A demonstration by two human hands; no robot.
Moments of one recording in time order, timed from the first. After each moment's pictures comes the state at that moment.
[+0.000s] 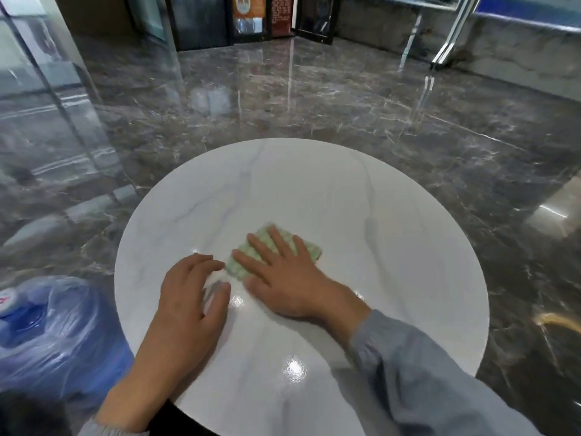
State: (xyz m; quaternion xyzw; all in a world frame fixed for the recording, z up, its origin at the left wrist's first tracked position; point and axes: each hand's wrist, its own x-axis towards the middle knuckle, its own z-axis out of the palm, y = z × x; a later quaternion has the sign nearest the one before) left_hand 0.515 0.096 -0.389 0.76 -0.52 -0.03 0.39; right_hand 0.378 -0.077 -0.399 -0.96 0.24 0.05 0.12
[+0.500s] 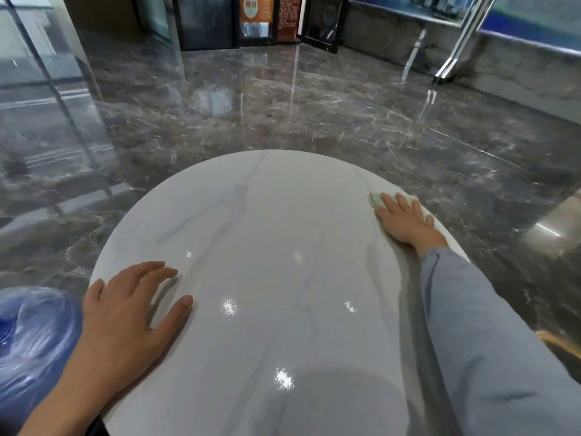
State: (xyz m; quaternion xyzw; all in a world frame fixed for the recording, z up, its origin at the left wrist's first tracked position) left_hand 0.583 0.085 -0.394 0.84 -0.49 0.01 0.24; right_hand 0.264 -0.346 -0.376 -0.77 0.62 0.05 0.14
